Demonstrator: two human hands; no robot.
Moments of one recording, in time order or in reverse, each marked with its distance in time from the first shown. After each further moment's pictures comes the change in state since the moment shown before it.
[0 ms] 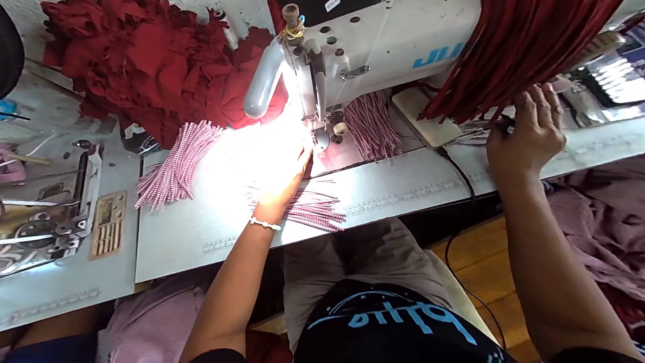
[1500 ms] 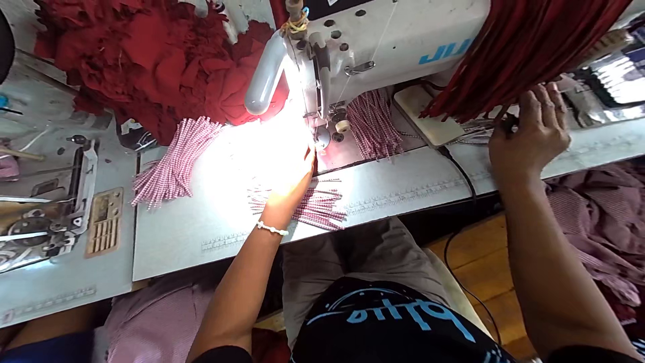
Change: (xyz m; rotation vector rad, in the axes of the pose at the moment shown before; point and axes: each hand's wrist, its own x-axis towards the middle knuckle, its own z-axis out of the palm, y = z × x) left_hand 0.009 0.008 0.024 0.010 0.004 -0.098; right_hand 0.001 -0.005 -0.001 -0.010 0.020 0.003
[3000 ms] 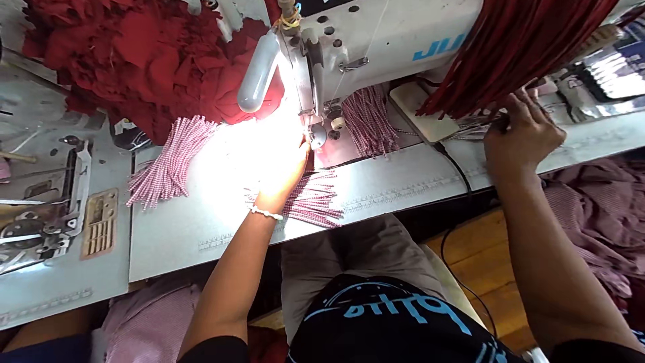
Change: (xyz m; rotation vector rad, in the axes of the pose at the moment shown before) left_hand 0.022 -0.012 -0.011 0.026 0.037 0.125; right_hand -0.003 0.003 0.001 -0.049 -0.092 0.075
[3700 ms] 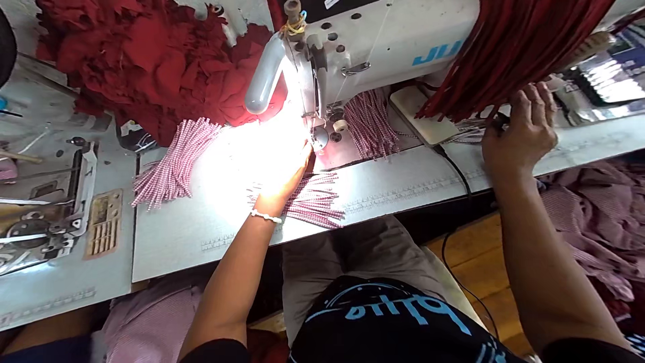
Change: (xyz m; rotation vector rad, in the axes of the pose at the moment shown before) left_hand -0.023 0.000 -0.004 -0.059 -0.038 -0.020; right_hand 0.002 -0.003 -0.001 0.043 0.058 -0.058
